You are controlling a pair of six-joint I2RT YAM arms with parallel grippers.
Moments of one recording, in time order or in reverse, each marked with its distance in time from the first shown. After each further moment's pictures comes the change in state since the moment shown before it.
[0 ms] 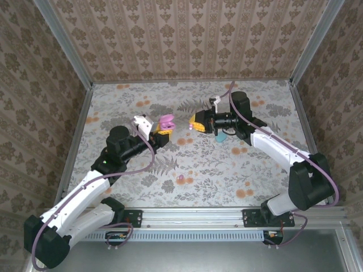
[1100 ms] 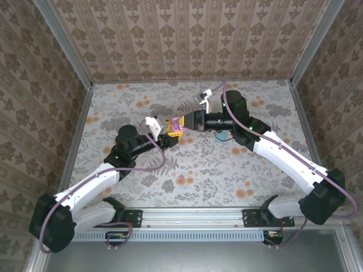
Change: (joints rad) left arm -0.033 0.170 -0.053 0.336 0.158 0.063; right arm 0.218 -0.122 0.172 -0.258 0.312 -0.457
